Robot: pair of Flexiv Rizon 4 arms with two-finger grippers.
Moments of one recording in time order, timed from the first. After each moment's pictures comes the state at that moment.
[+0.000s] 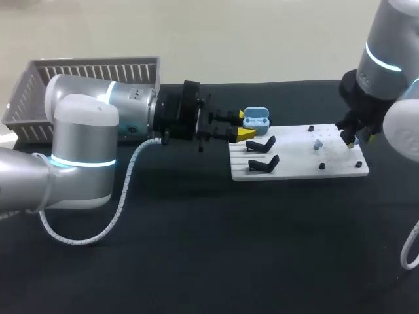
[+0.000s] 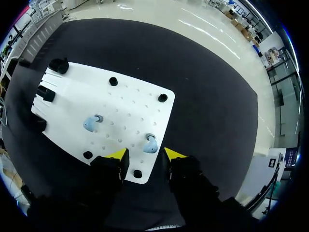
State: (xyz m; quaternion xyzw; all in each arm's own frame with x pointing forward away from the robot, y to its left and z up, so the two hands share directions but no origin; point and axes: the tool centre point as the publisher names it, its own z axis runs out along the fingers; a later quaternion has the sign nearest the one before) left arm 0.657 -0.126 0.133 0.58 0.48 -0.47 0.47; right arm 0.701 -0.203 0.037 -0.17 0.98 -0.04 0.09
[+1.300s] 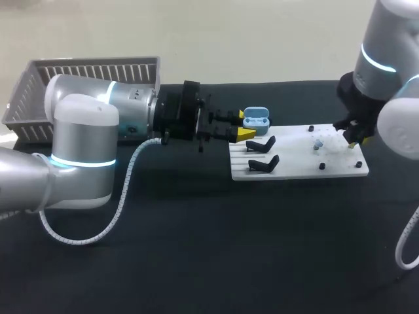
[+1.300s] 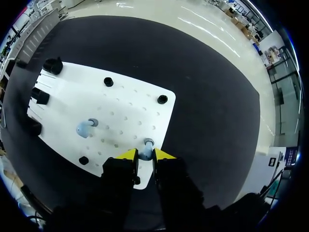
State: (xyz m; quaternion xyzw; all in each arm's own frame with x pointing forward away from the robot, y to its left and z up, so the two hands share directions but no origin) left arm 0.657 -0.126 0.133 0.58 0.48 -0.47 0.47; right arm 0.707 -0.204 0.026 -0.16 0.98 -0.04 0.07
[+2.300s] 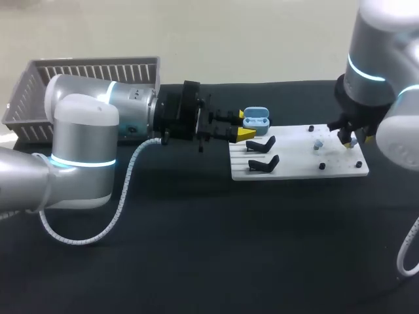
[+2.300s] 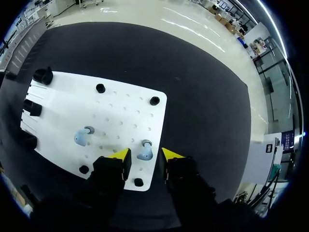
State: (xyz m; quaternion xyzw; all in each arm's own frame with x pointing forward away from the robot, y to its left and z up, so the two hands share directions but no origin) left arm 0.657 -0.126 0.133 0.58 0.48 -0.47 0.47; right arm 0.709 -0.202 0.029 -0.11 0.99 -0.08 0.10
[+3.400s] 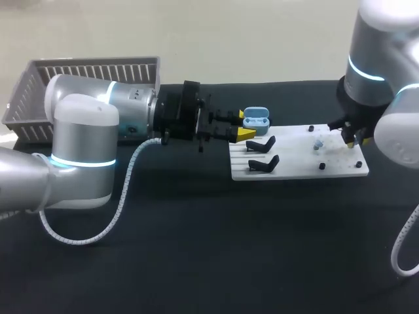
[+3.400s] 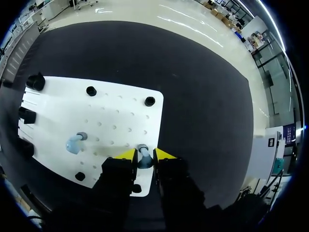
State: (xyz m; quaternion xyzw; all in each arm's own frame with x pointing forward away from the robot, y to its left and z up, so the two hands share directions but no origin) left arm 0.657 -0.126 0.133 0.58 0.48 -0.47 0.47; right arm 0.716 -0.207 0.019 -0.09 0.99 -0.08 0.10
